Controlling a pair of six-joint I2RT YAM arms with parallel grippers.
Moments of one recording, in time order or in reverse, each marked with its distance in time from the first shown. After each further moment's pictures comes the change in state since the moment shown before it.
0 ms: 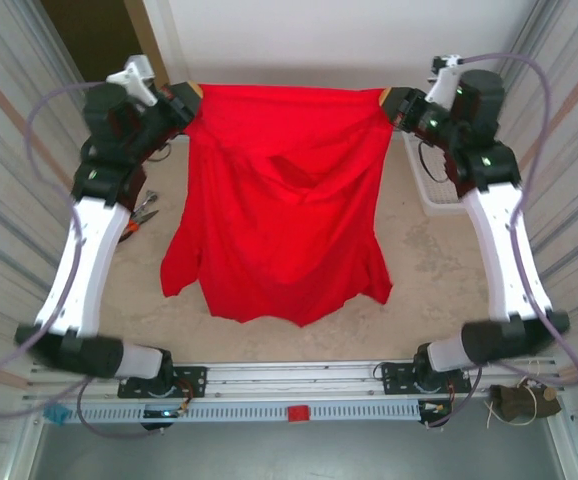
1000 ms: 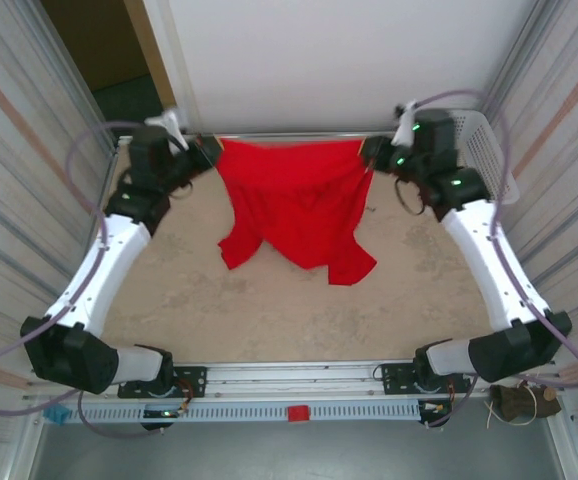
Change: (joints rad) left arm -0.077 -0.143 -0.319 0.065 -0.074 0.109; right arm 0.146 -0.164 -0.222 -0.072 0.196 -0.099
